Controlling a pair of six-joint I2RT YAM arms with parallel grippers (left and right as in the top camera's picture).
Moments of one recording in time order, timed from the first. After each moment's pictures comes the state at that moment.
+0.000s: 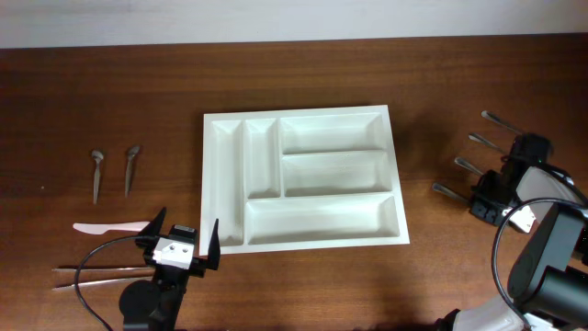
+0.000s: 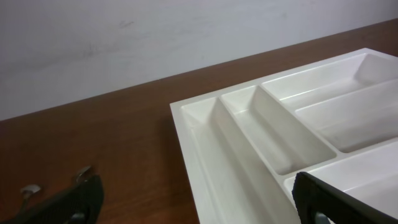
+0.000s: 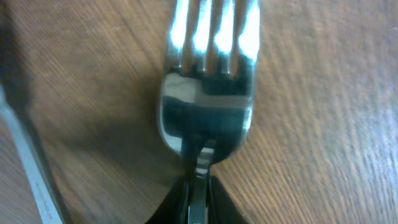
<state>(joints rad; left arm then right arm) -0.01 0.01 0.07 -0.22 0.16 0.20 -0.47 1.79 1.00 -0.65 -0.06 1.64</state>
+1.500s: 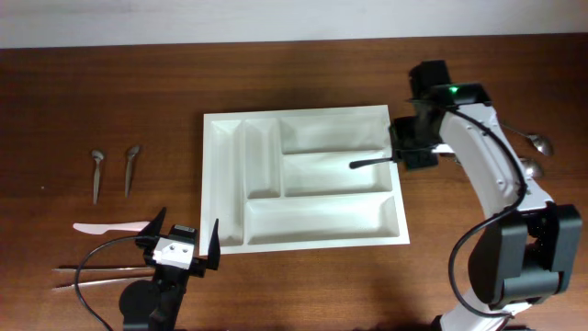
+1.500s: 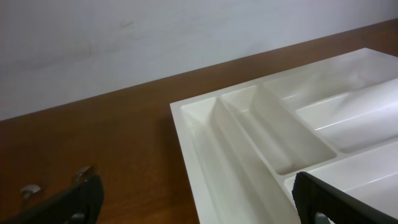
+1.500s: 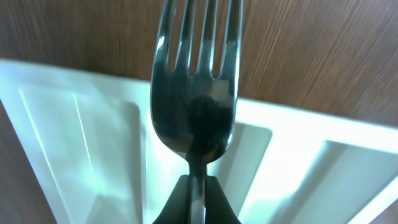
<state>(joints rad) -0.01 0.01 0.07 -0.22 0.16 0.20 0.11 1.84 1.53 -1.14 -0.13 1.52</state>
